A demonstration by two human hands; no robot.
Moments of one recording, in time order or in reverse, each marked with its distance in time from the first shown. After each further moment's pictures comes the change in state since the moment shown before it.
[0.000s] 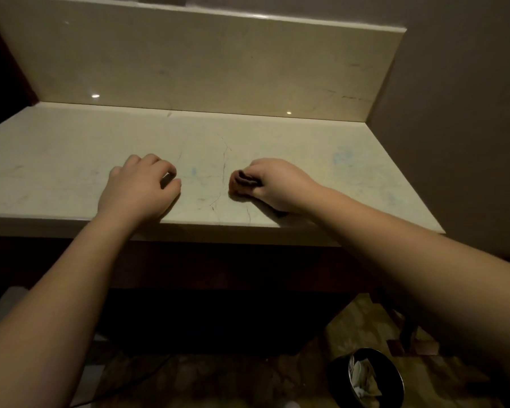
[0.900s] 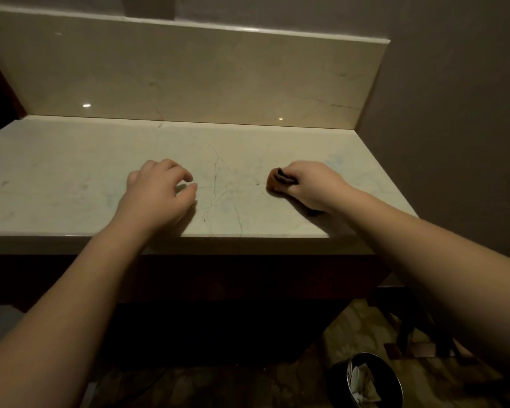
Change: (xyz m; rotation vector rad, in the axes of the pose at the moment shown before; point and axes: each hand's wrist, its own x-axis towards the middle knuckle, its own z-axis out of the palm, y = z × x) left_hand 0.005 0.040 -0.013 -0.156 -0.002 0.052; right_hand -0.027 0.052 -0.025 -0.058 0.033 0.205
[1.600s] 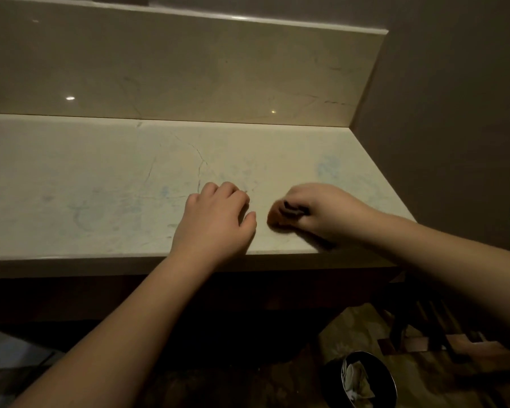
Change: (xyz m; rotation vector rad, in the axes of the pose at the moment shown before) left_hand 0.000 0.085 0.049 -0.040 -0.044 0.163; right_hand -0.031 0.025 0.000 0.091 -0.060 -0.195
